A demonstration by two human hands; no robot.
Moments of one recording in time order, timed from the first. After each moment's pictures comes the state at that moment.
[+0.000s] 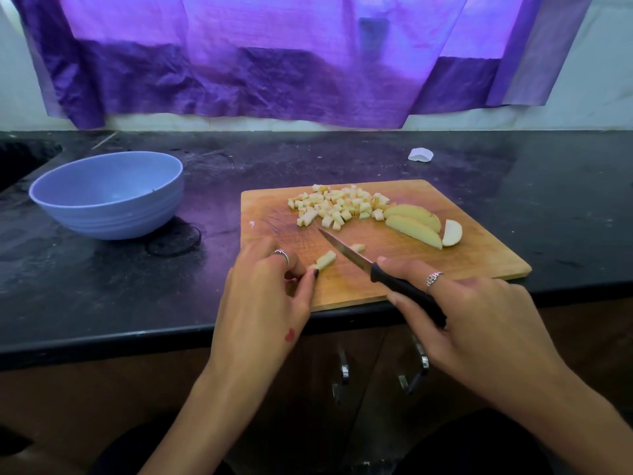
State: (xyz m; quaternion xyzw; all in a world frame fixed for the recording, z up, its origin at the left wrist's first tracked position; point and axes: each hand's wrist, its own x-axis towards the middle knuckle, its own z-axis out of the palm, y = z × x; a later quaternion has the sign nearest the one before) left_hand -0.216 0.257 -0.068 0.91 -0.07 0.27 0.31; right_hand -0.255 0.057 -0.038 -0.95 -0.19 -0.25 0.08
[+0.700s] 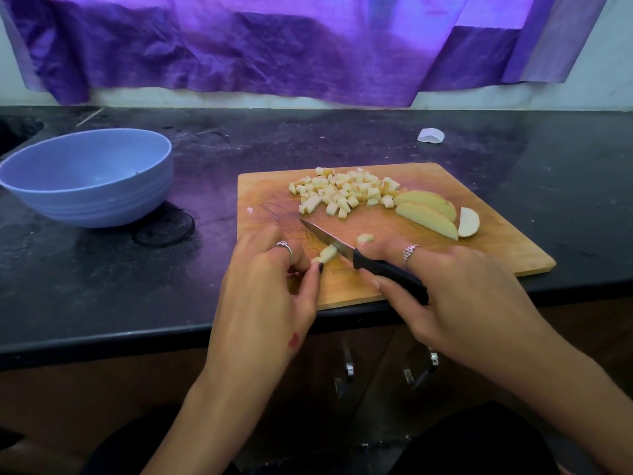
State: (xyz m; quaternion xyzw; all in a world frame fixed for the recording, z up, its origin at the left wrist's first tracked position) left_hand -0.214 0.258 -0.071 0.90 -0.08 0.28 0.32; right_hand -0.225 0.073 -0.037 -0.95 -0.22 -0.19 0.08
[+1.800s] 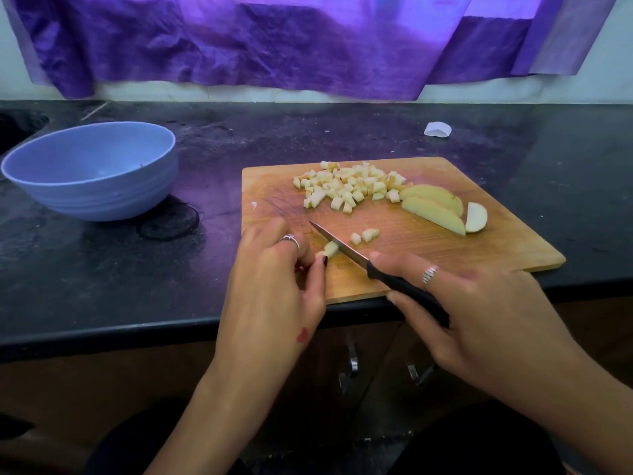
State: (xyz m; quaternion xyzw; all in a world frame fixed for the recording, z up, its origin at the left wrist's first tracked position) left_hand -0.214 0.254 -0.072 0.90 -0.08 0.30 0.31; right_hand -0.240 0.063 -0.044 -0.95 -0.24 -0.19 0.06
